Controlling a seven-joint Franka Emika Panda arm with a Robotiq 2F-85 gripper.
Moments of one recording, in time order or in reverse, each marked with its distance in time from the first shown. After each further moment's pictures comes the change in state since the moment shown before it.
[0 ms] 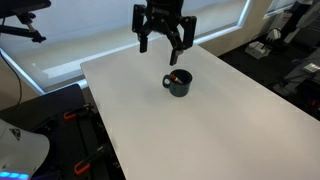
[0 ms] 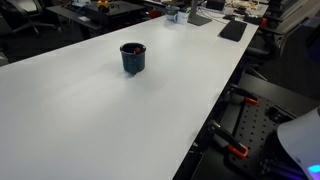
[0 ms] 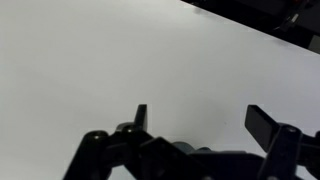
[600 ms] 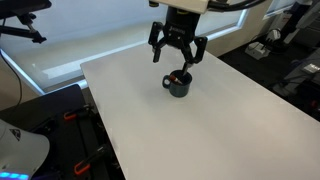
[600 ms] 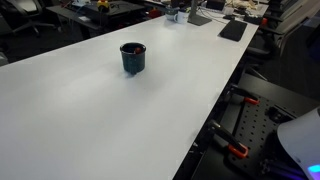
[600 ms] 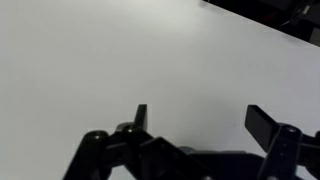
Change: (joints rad) arm -0.012 0.228 0.008 0.160 0.020 -0.027 -0.026
